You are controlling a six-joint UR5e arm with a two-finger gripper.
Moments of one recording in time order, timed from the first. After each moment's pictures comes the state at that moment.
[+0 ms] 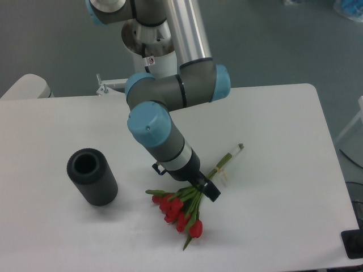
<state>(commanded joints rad) 2.29 -2.01 -1.44 -1.00 1.93 1.15</state>
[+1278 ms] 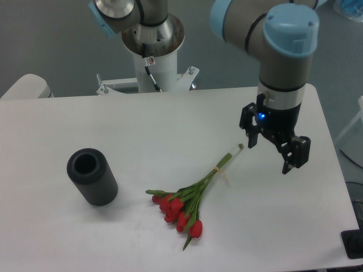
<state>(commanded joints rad) 2.63 -1.92 -1.25 -1.27 1.45 1.56</state>
